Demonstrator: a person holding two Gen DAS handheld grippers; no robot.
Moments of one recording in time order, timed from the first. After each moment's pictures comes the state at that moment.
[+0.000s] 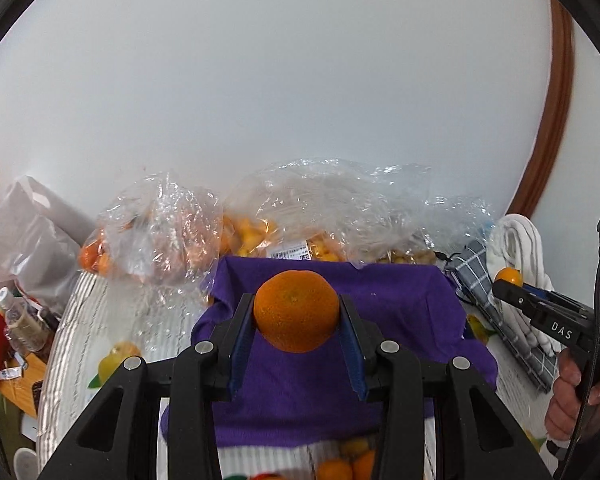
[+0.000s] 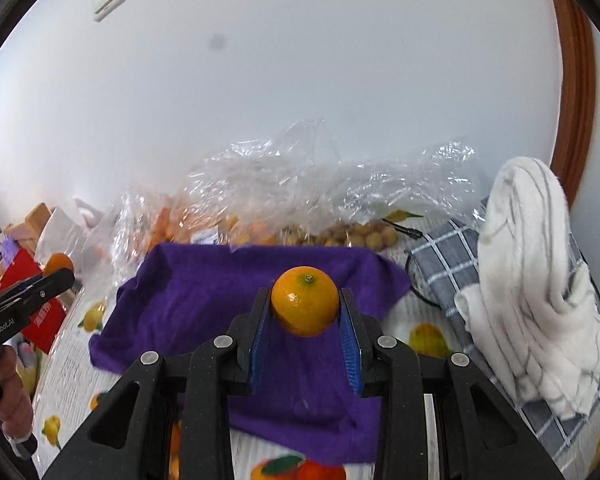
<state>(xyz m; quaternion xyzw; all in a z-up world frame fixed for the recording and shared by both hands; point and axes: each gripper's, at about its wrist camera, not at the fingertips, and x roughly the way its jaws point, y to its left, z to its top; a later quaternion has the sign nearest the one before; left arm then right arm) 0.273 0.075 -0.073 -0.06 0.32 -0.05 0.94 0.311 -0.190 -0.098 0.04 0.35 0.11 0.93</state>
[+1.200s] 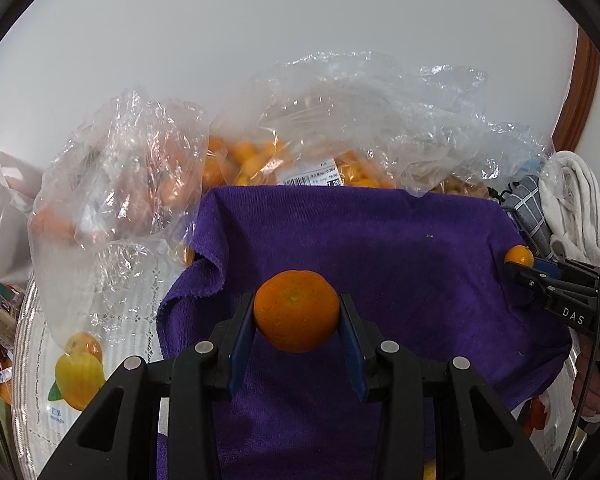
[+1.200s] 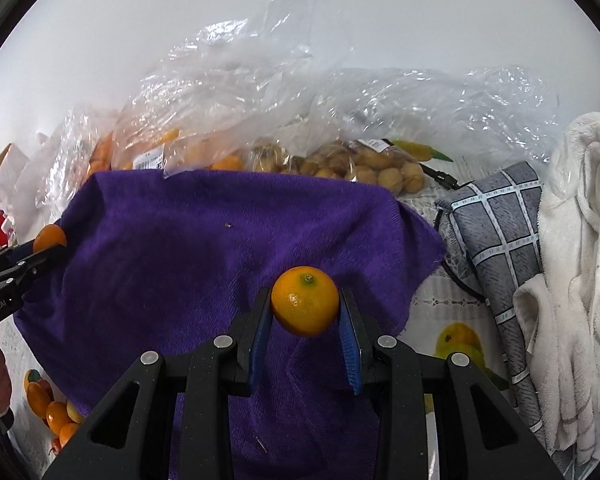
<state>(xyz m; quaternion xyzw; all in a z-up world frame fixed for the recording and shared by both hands) 0.337 0.070 -0.156 -0.02 0.42 -0.04 0.91 0.379 -0.171 -0.187 -0.03 0.45 0.11 0.89</state>
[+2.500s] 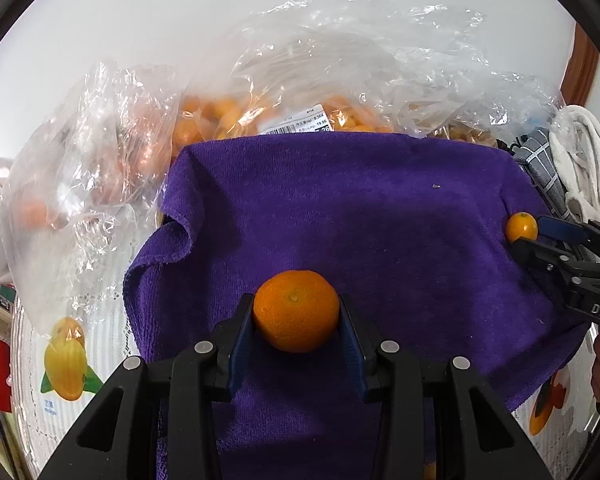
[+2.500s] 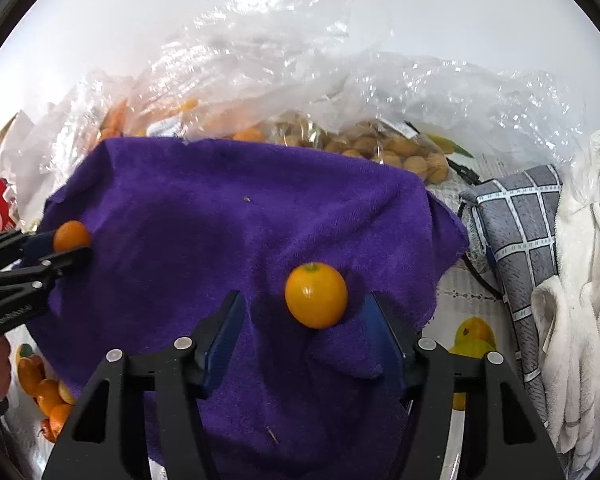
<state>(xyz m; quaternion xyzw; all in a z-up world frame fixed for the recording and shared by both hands) 0.349 0.048 -0.181 0.02 0.47 -0.04 0.88 0.373 -0.157 -0.192 -0.05 0.46 0.13 0.88</state>
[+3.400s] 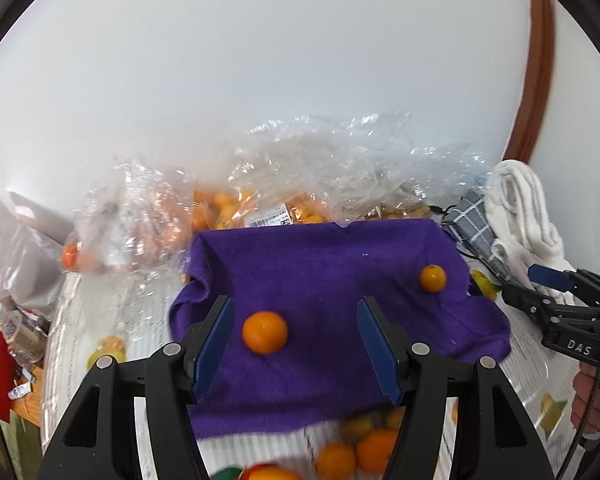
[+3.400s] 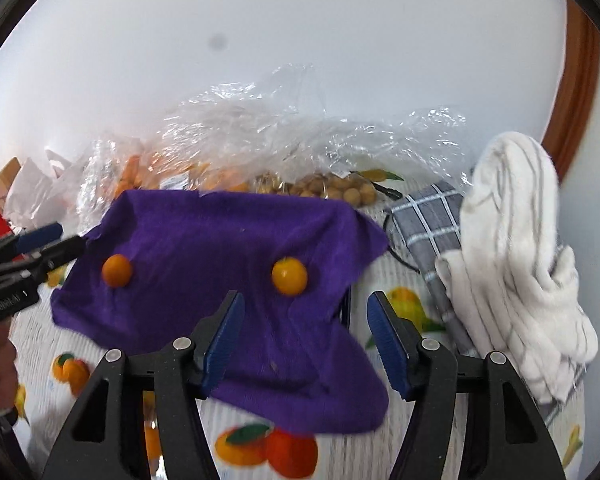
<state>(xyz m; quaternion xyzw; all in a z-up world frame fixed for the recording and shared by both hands) 0.268 0.046 -0.084 0.00 0.36 -0.07 0.93 0.285 -0.184 -0.114 -0.03 0.41 0.07 0.91</state>
